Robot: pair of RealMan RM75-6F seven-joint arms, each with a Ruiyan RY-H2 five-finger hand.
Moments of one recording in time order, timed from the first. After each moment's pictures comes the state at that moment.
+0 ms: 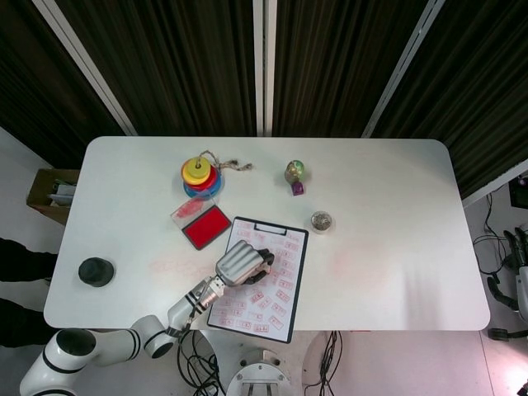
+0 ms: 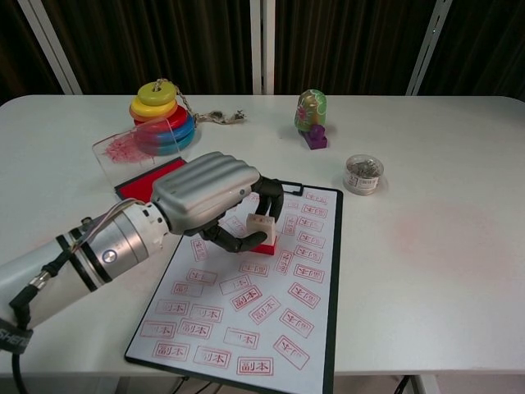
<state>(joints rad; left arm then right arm) -0.74 -2.01 -0.02 -0.96 1.63 1.14 0.01 0.02 -1.10 0.09 -1.48 -1.40 1.45 0.08</state>
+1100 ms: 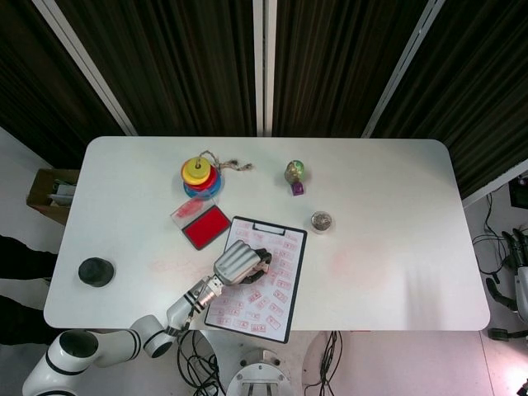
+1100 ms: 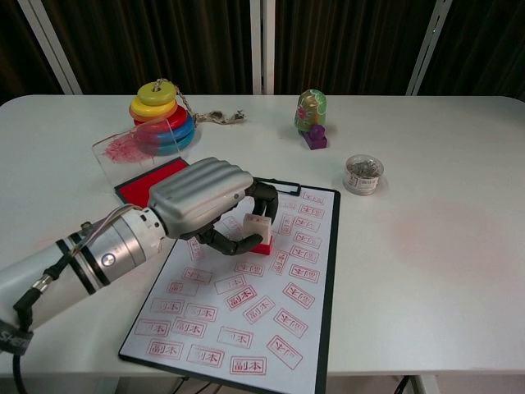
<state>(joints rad) -0.73 -2.04 -0.01 -0.90 1.63 1.13 -0.02 0.02 -1.10 0.09 -1.47 -1.40 1.45 0.08</state>
